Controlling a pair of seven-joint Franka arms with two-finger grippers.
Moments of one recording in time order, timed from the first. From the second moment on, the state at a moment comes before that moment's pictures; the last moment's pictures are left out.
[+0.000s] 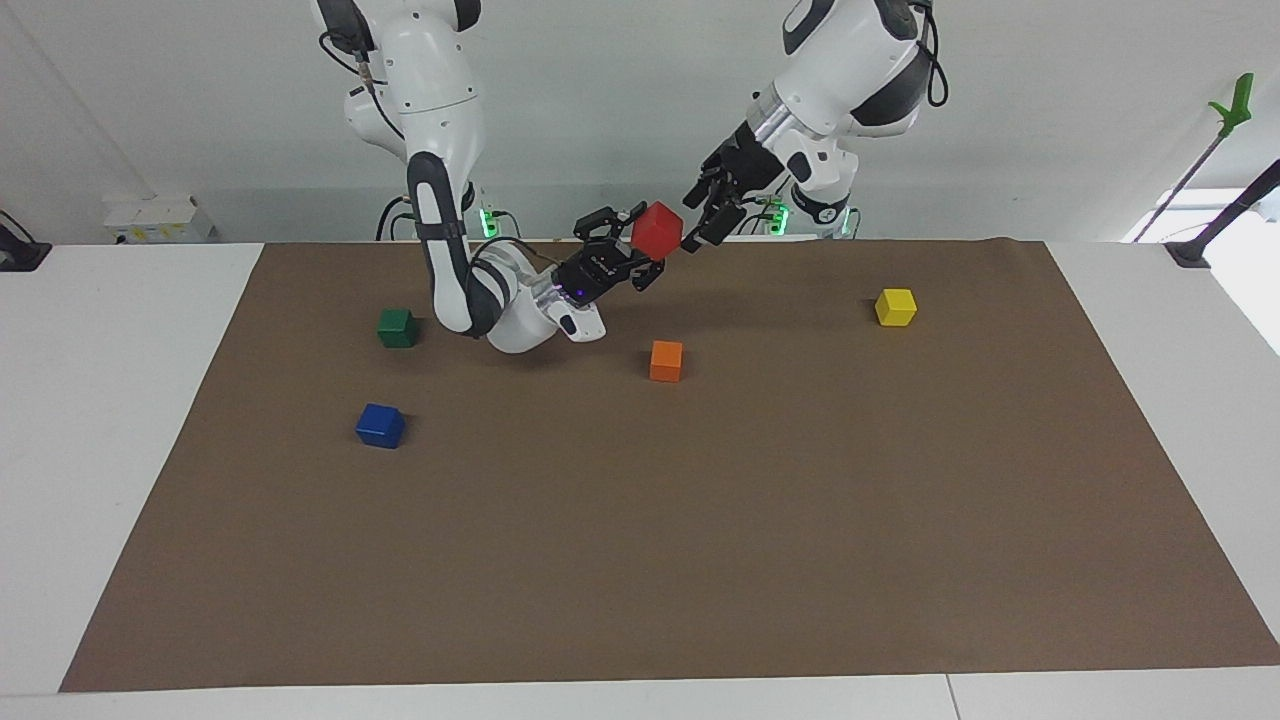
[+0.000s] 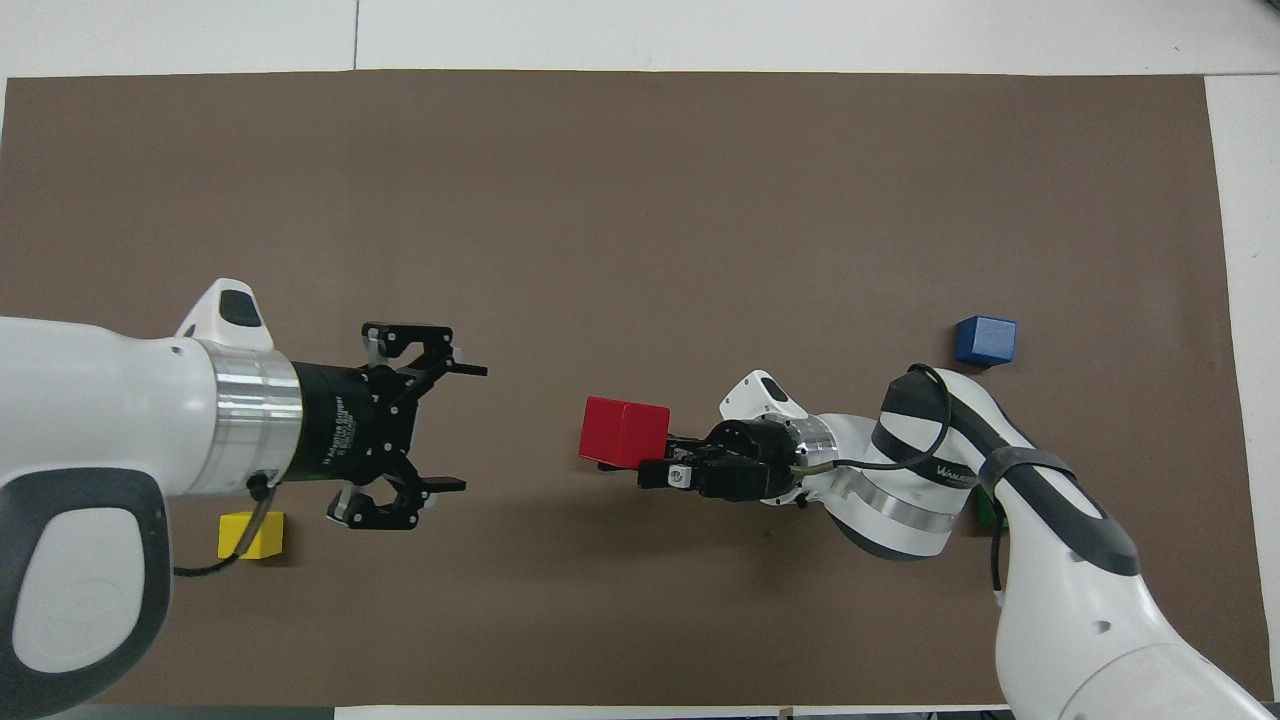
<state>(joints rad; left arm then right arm) 0.05 -0.28 -0.33 -2.06 -0.67 1.87 -1.36 0.36 0.27 0.00 -2.36 2.19 1.19 -1.28</state>
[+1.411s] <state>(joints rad) 0.22 -0.01 -0.34 -1.64 0.07 1.57 -0.19 -0.06 -0.23 -0.01 -2.05 0.80 1.60 -0.46</state>
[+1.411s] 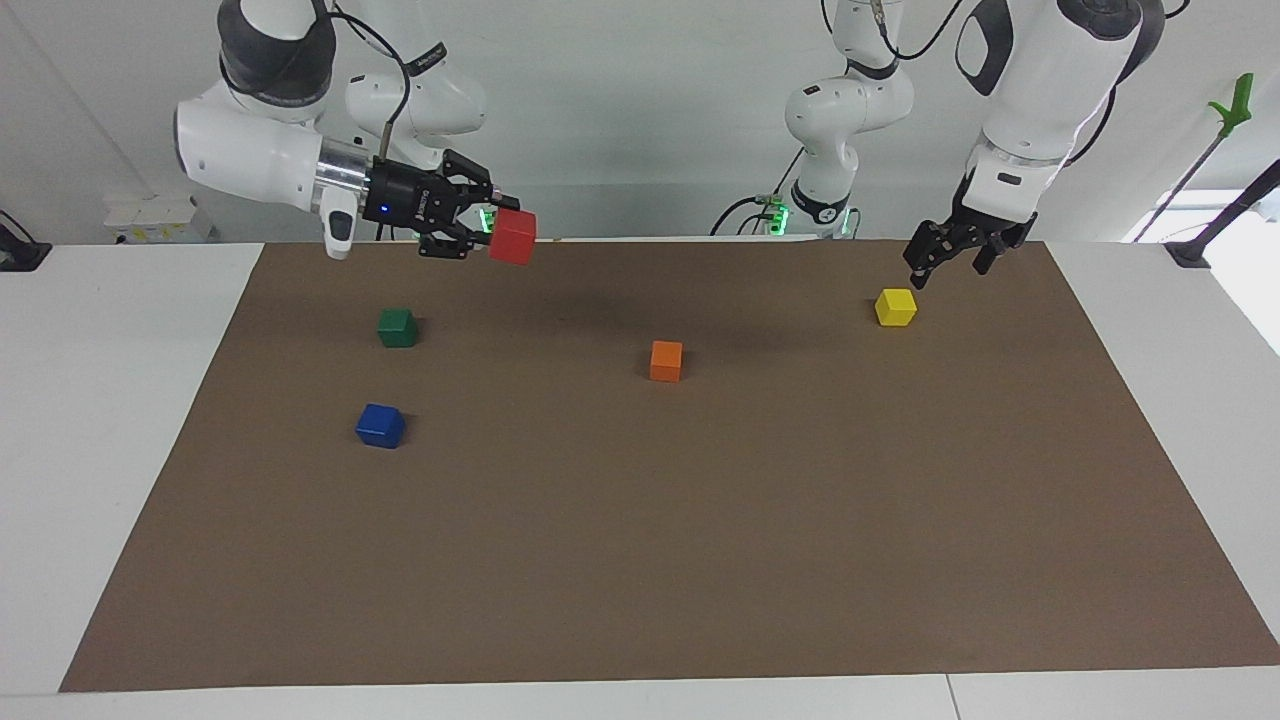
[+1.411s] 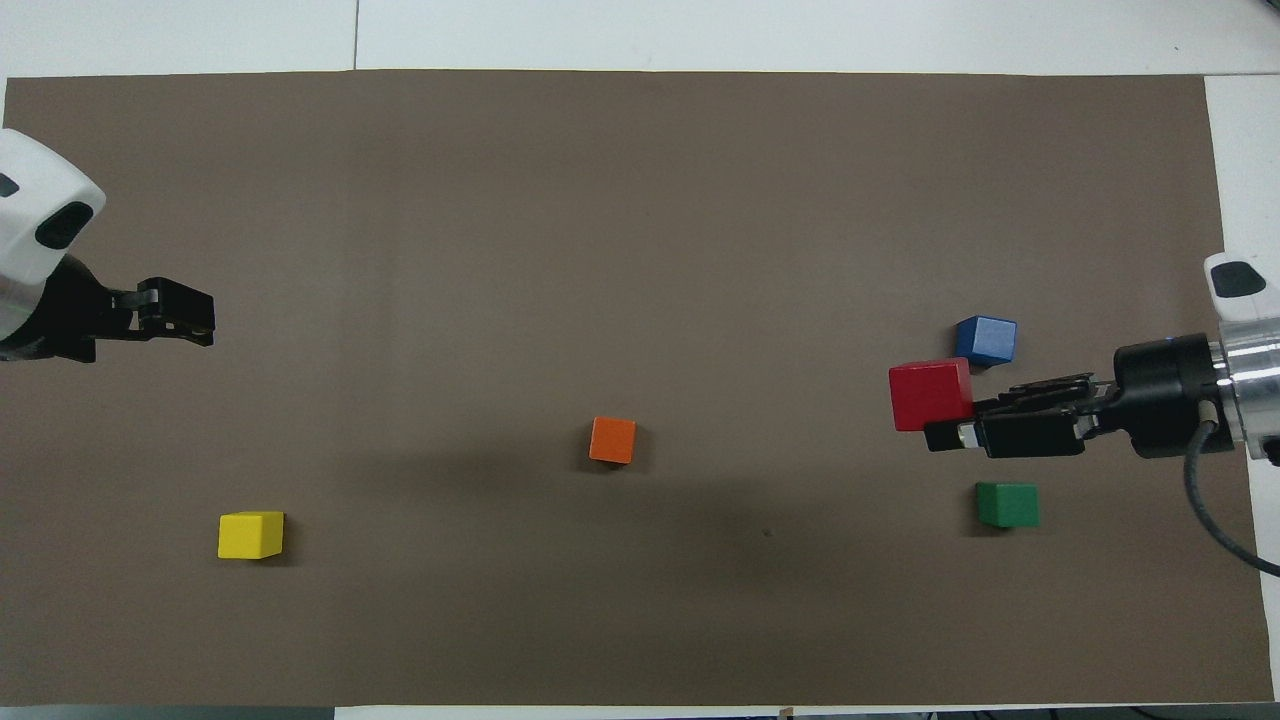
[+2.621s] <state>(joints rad) 0.05 0.05 -0.24 -1.58 0.05 1.50 -0.19 0.00 0.08 0.01 -1.92 -0.05 1.91 0.06</state>
